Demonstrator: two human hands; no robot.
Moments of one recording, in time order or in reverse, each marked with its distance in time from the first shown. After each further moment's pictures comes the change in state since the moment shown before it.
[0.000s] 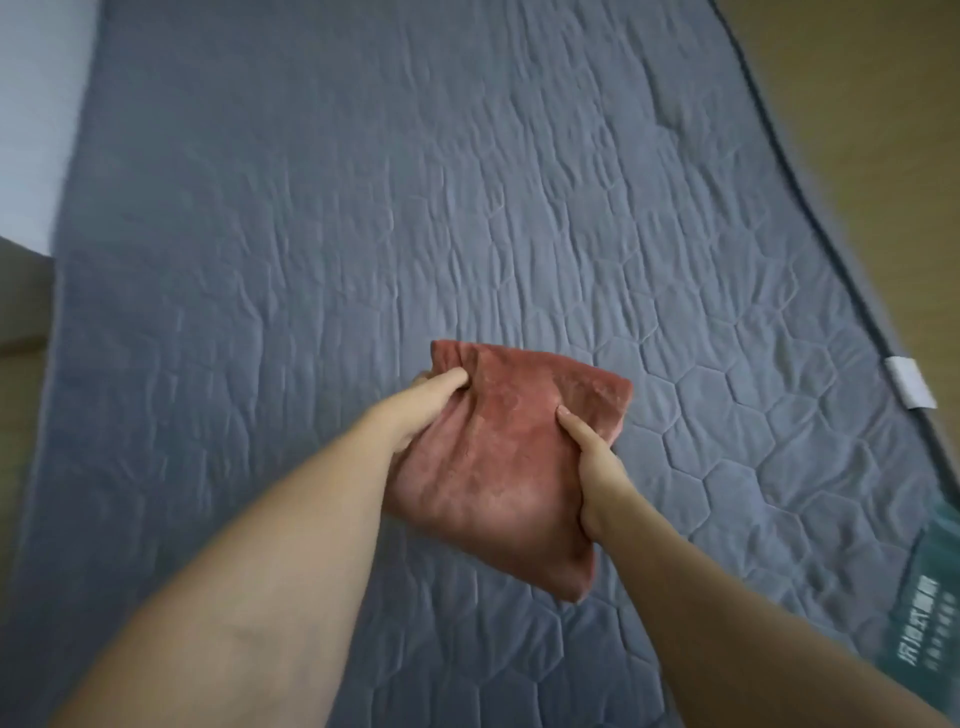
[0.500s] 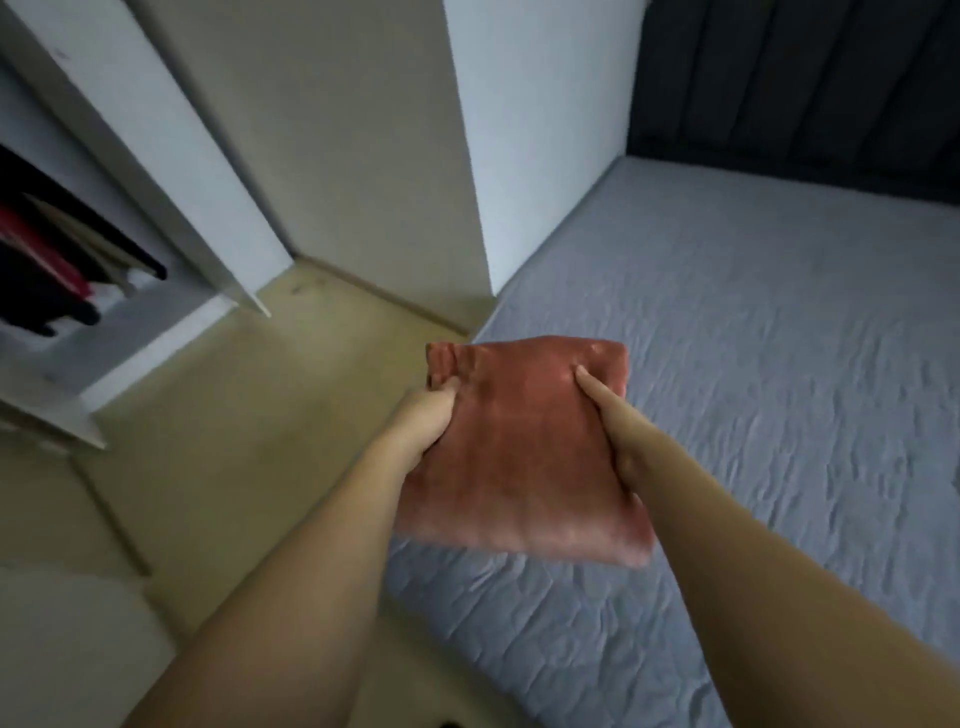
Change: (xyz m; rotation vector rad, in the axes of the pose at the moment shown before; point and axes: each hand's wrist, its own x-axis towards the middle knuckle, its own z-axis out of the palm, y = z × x) left_hand -0.514 -0.085 -0.298 -0.419 0.887 0.103; right_hand -0.432 0.012 0.348 -0.777 -0.613 -0.110
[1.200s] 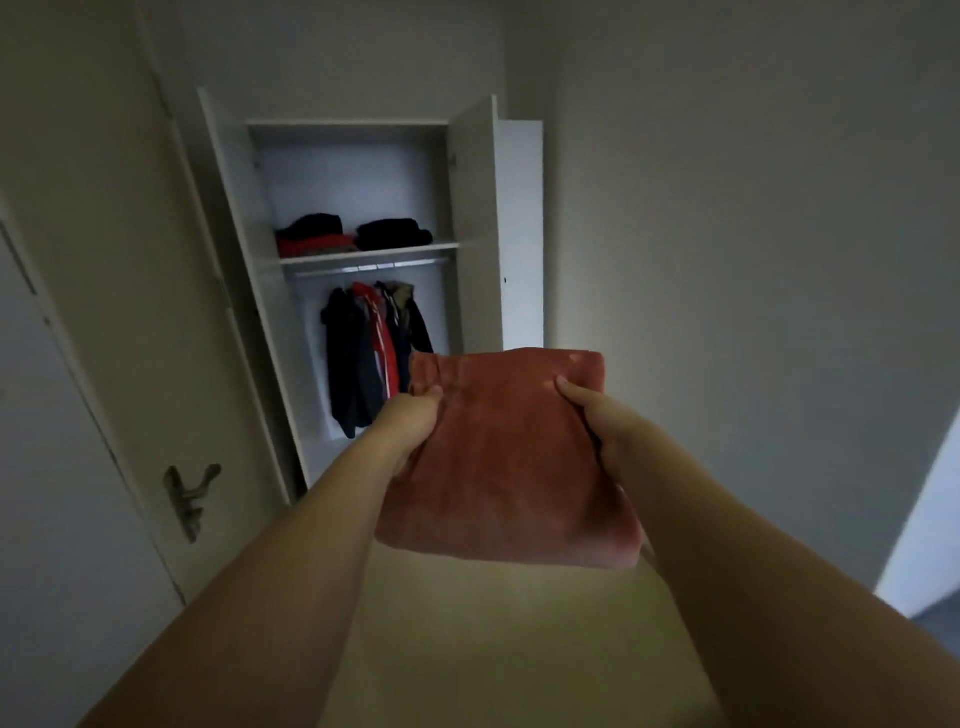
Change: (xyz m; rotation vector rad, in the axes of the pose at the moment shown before) left_hand 0.177 -0.046 -0.641 -0.477 0.495 0.094; right_hand 0.086 -0.155 0.700 -0.379 -0.580 -0.307
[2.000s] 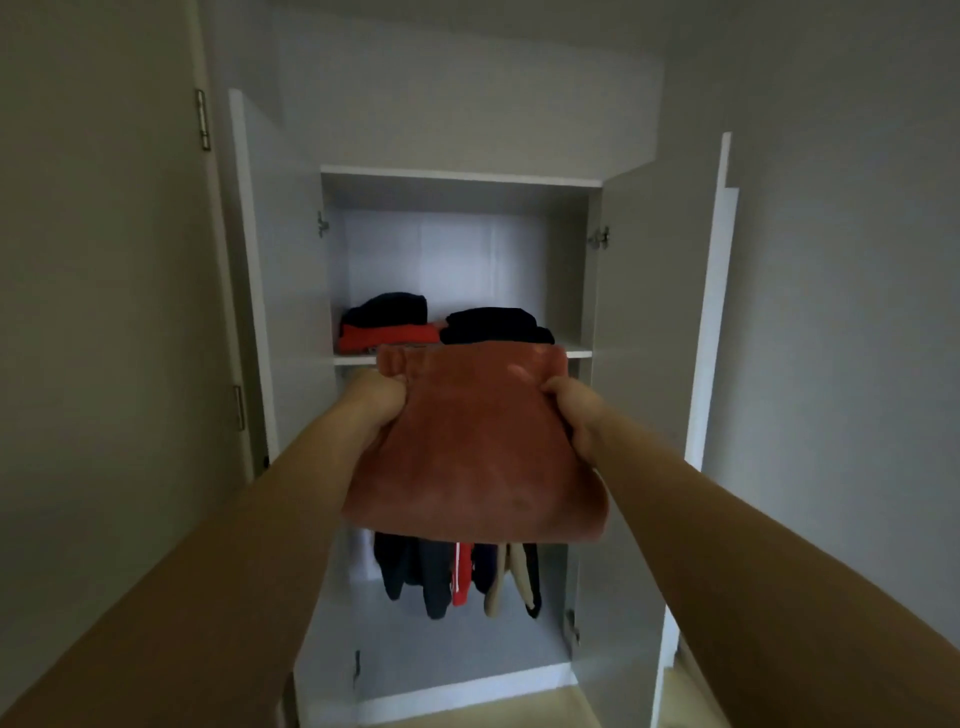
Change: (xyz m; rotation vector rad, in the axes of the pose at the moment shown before) left_hand 0.671 0.143 -0.276 -0.022 0.399 0.196; right_hand 0.667 -0.212 0.346 -0.214 -0.148 -0.160
